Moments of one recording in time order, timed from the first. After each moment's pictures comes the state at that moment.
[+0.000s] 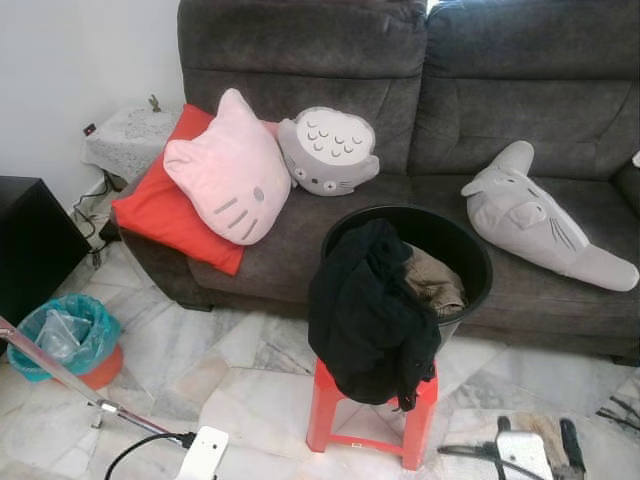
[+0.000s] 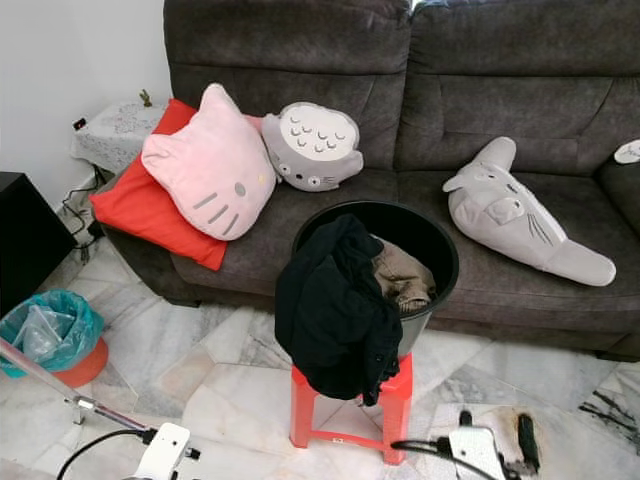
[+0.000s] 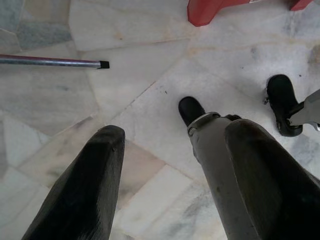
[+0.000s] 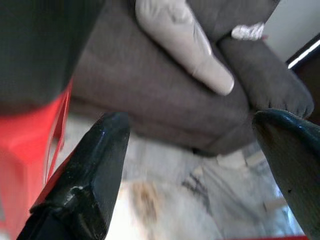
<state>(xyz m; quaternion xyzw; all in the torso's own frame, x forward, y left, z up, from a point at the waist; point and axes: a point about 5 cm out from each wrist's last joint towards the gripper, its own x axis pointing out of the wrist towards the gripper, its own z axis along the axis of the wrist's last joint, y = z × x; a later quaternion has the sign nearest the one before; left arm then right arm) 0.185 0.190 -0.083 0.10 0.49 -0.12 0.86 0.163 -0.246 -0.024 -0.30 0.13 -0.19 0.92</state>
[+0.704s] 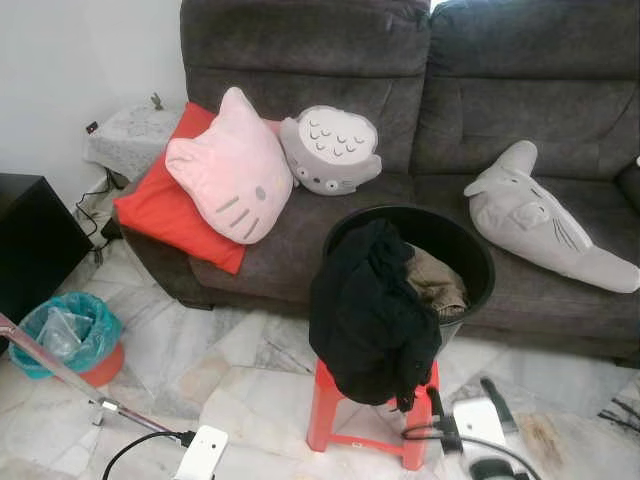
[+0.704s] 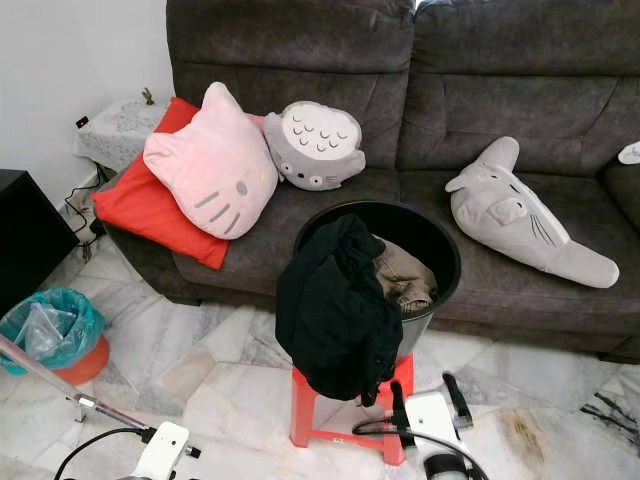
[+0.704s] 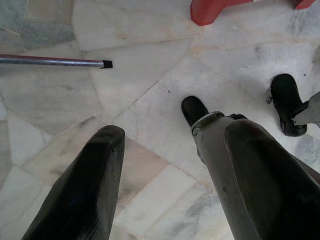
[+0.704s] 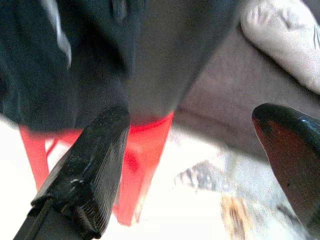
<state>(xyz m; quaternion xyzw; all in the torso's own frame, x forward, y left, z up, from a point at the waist) 0.186 0.193 -0.082 0.11 0.49 -0.11 0.86 0.163 -0.206 -0.035 -0.20 0.17 -0.02 0.97</state>
